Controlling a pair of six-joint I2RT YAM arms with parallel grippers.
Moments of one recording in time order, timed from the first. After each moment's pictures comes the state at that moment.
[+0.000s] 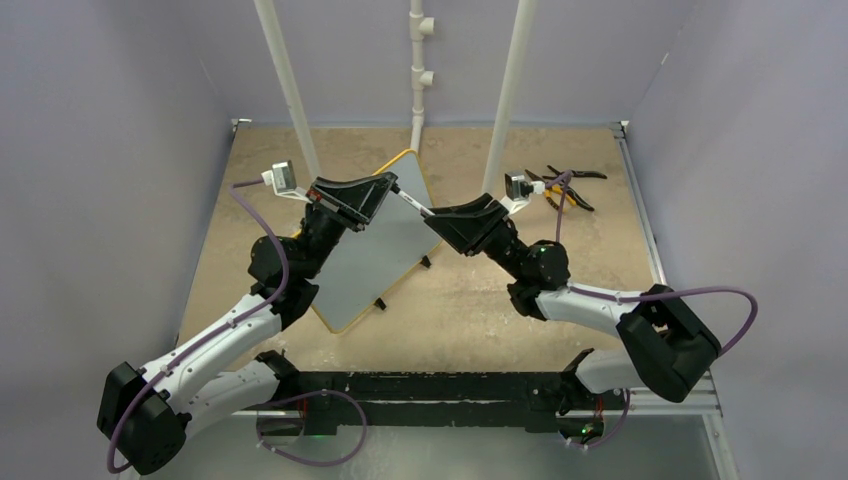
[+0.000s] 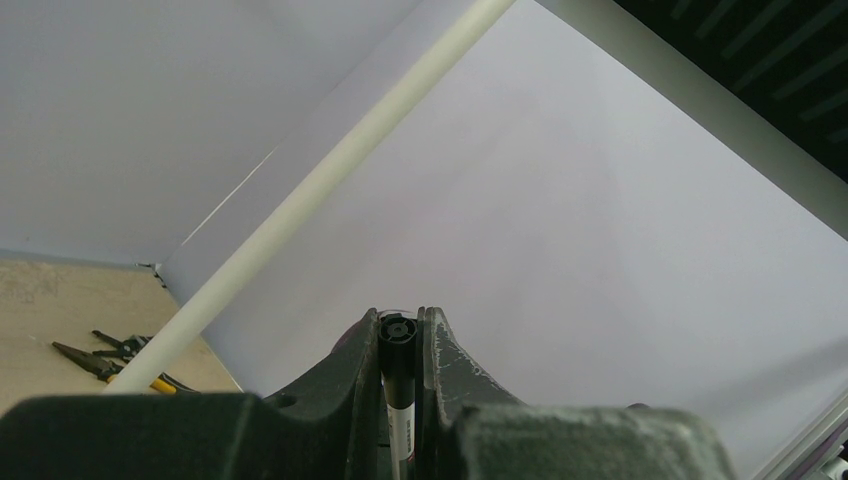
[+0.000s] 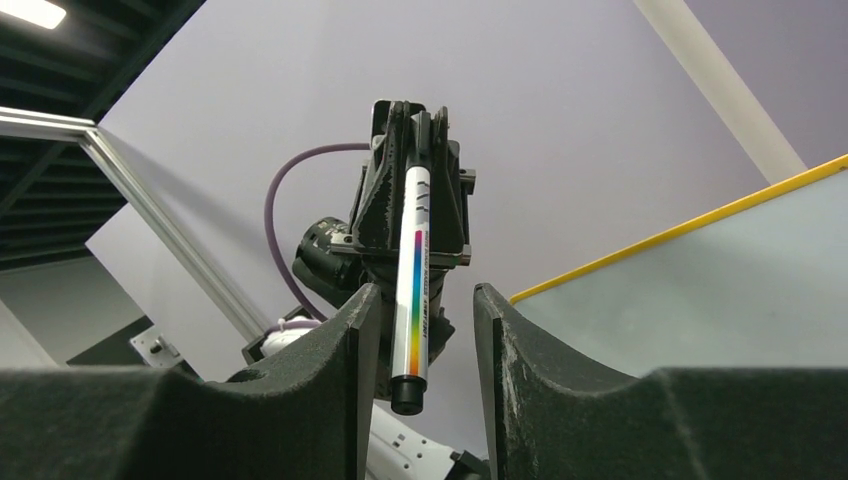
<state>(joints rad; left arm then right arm) -0.64 0.94 0.64 0.87 0.03 -0.99 0.72 1.35 0.54 1.51 -0.31 1.17</state>
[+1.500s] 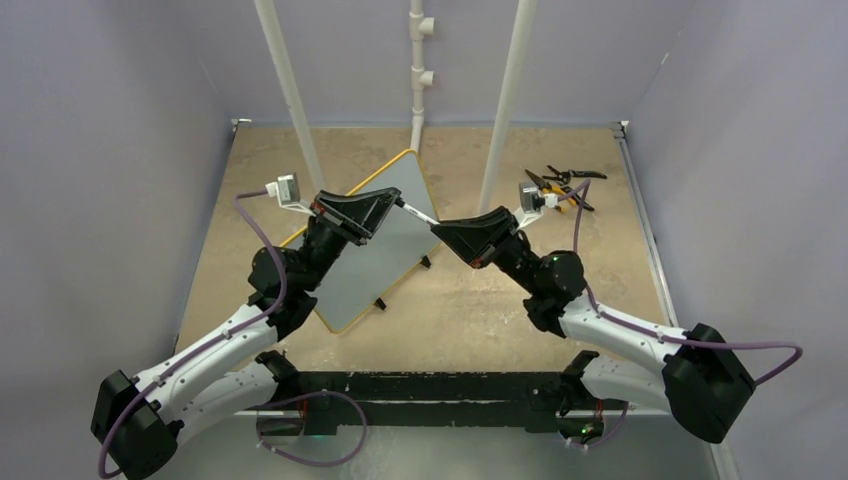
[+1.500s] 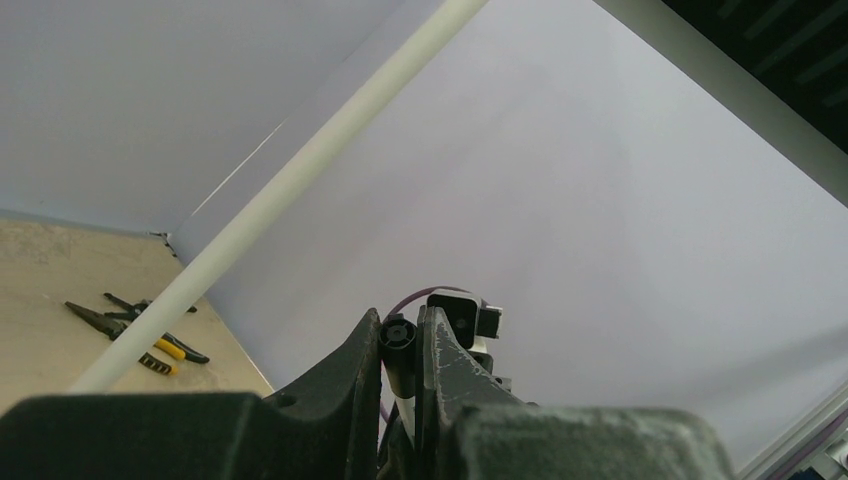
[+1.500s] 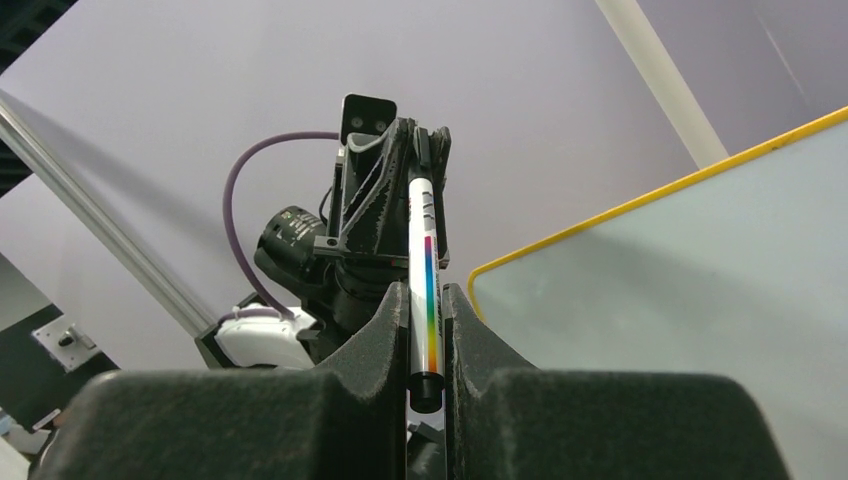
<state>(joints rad) -0.68 0.87 0.60 0.81 -0.01 -0.96 0.75 1.10 0.48 1.20 -0.25 0.98</state>
